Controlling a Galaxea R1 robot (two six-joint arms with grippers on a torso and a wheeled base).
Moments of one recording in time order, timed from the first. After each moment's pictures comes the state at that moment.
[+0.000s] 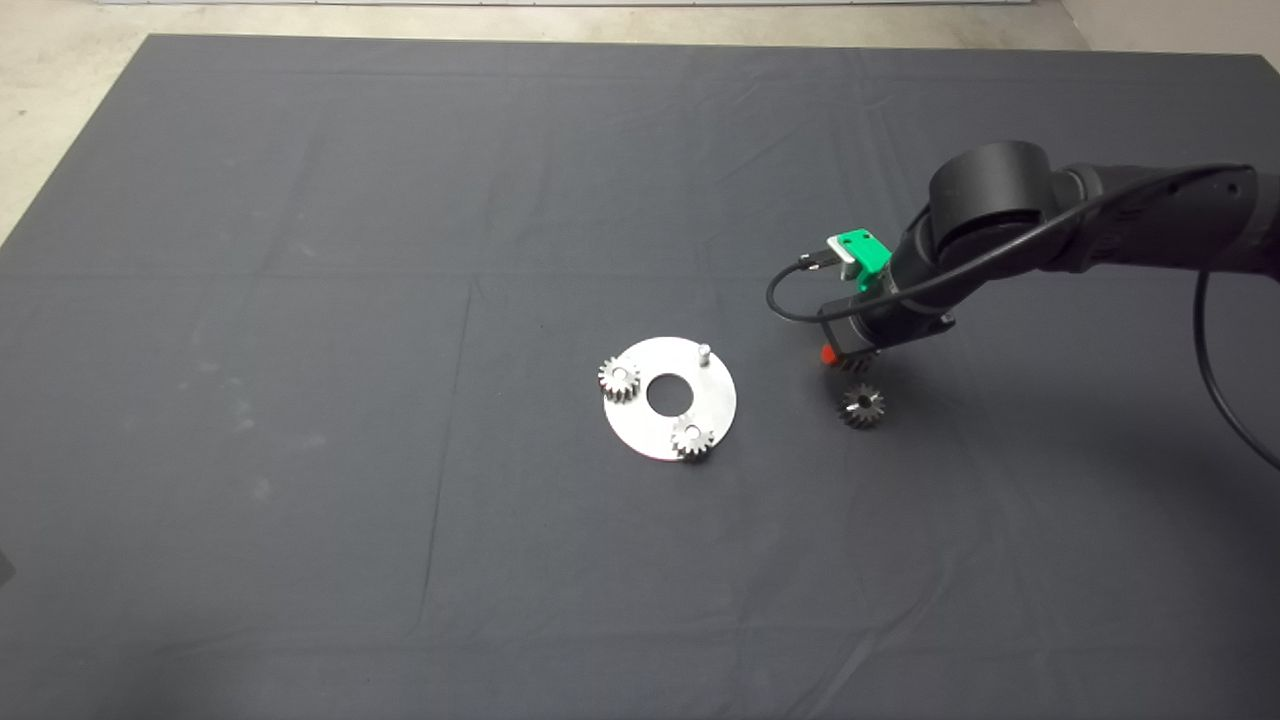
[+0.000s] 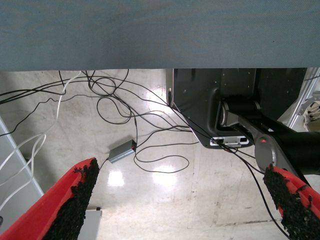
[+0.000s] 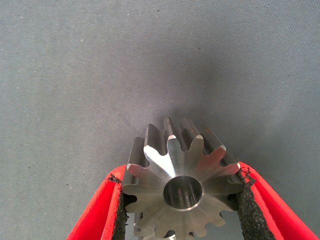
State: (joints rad) left arm -0.54 1.37 -0.38 -0.02 1.49 -0.98; right arm 0.34 2.50 -1.12 -0.47 -1.53 1.19
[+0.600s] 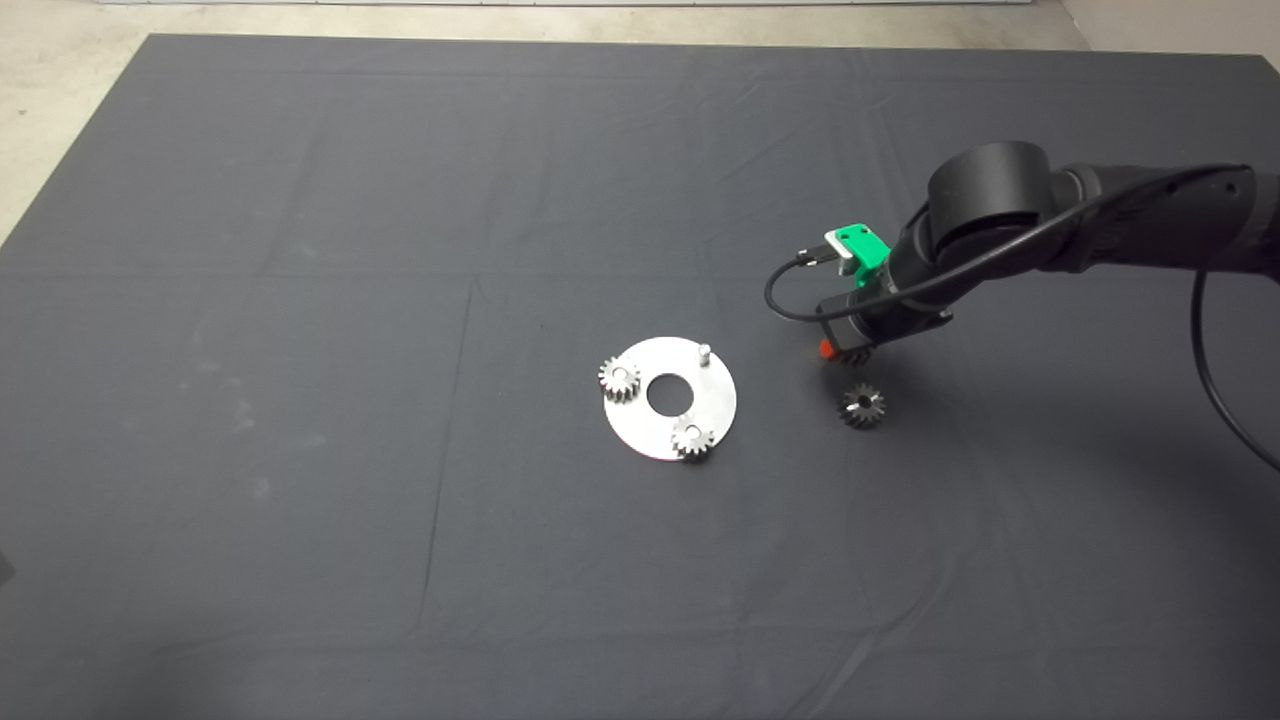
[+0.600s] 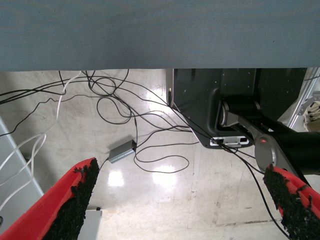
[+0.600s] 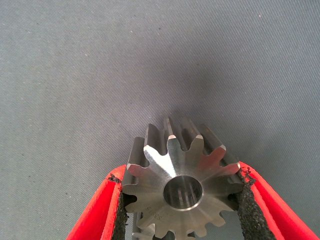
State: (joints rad) left arm -0.54 1.37 -0.38 -0.02 1.49 -0.98; right arm 0.34 2.50 -1.12 -0.51 -1.53 1.17
